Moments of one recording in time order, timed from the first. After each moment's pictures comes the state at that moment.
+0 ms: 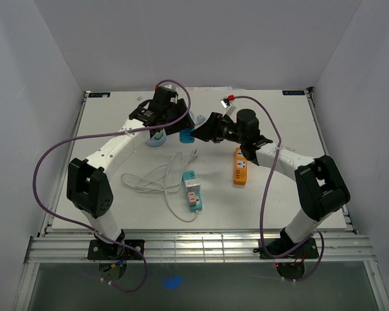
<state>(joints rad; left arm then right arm) -0.51 1.71 1.56 -0.57 0.01 -0.69 0.53 1.64 0.99 0.46 -0.56 0.72</state>
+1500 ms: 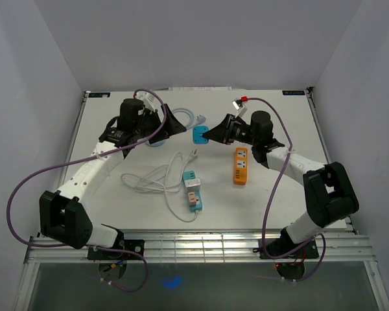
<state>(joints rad) -0.36 1.40 1.23 -0.38 0.33 -0.66 0.43 1.58 0.90 0.52 -0.69 0.78</state>
